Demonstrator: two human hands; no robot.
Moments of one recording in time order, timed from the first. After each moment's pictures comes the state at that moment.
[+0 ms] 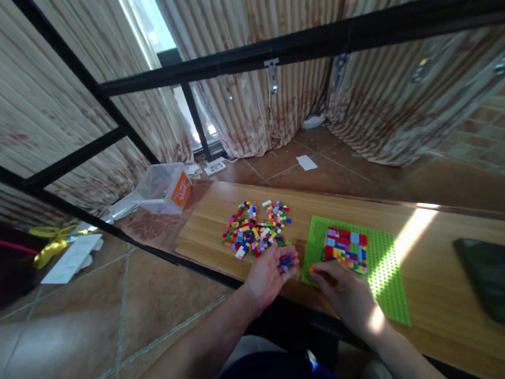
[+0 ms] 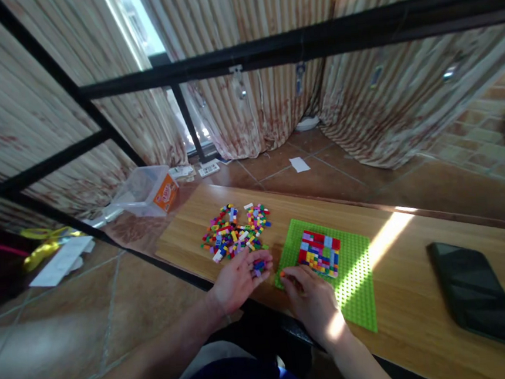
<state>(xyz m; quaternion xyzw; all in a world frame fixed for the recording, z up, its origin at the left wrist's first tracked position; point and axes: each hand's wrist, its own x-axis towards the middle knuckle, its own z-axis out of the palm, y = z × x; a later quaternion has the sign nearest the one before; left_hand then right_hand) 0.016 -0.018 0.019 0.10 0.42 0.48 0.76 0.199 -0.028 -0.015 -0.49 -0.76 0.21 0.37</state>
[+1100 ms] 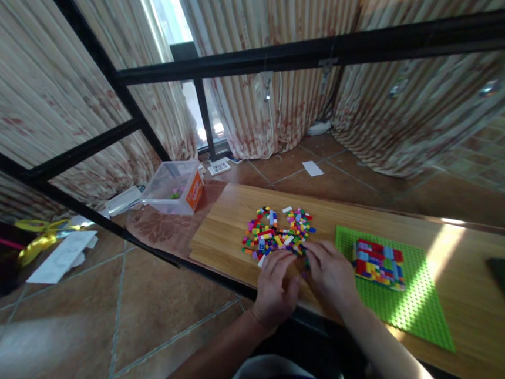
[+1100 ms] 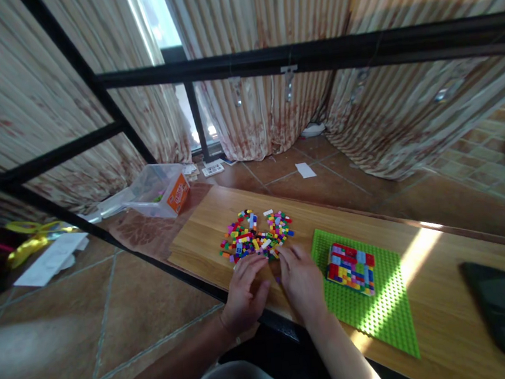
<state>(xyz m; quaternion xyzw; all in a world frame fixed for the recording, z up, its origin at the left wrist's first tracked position) -0.041 -0.036 -0.012 0.65 0.51 0.47 0.30 0.112 0.018 -0.015 -0.54 -0.78 0.09 0.30</state>
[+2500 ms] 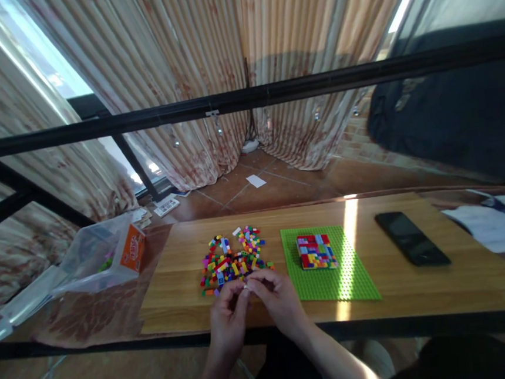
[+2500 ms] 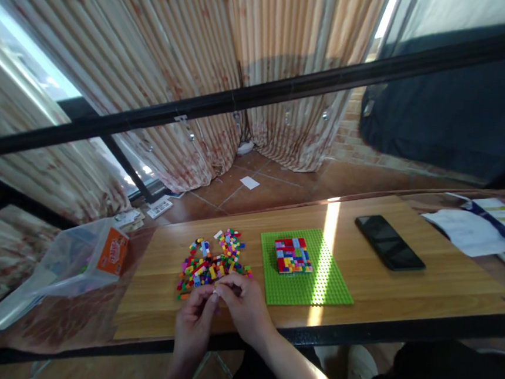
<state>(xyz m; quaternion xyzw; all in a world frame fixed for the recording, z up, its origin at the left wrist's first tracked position) -0.060 -0.017 0.009 0.53 0.54 0.45 0.48 0.065 -0.011 0.012 -0.47 -0.47 0.51 0.54</state>
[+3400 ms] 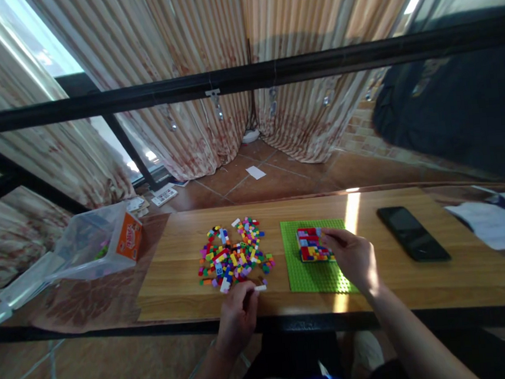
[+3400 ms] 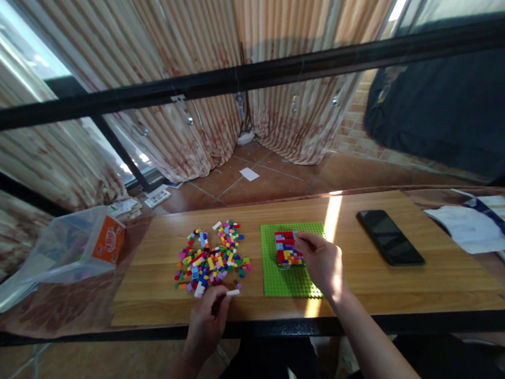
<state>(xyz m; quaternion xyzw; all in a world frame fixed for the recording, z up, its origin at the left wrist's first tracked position) -0.062 -0.024 -0.038 0.76 0.48 0.37 0.23 0.219 0.009 0.009 -0.69 -0.43 0.22 0.53</state>
